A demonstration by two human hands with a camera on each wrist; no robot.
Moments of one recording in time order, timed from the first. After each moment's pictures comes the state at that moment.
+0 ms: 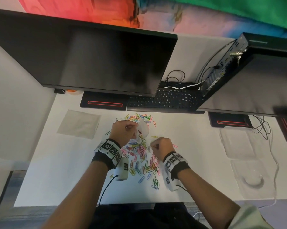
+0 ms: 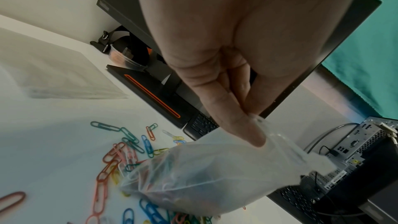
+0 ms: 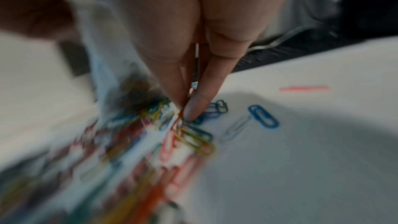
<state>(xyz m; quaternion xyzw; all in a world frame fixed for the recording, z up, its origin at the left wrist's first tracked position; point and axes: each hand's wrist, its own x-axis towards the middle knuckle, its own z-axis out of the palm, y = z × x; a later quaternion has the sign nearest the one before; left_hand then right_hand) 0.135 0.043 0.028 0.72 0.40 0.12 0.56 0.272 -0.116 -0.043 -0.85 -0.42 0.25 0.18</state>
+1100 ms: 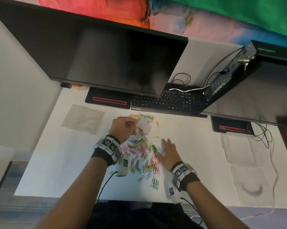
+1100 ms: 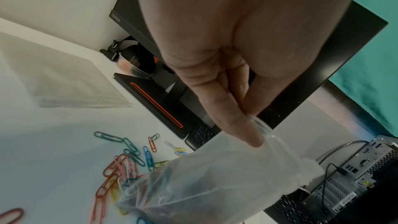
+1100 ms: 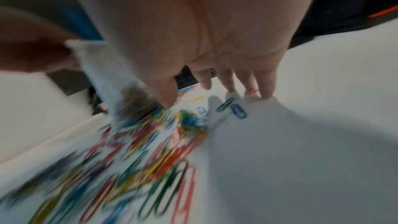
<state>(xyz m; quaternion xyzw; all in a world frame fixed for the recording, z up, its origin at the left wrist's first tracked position) 0.126 0.048 0.038 0.72 0.41 0.15 0.54 0.264 -0.153 -0.032 -0.85 -0.36 0.38 0.07</state>
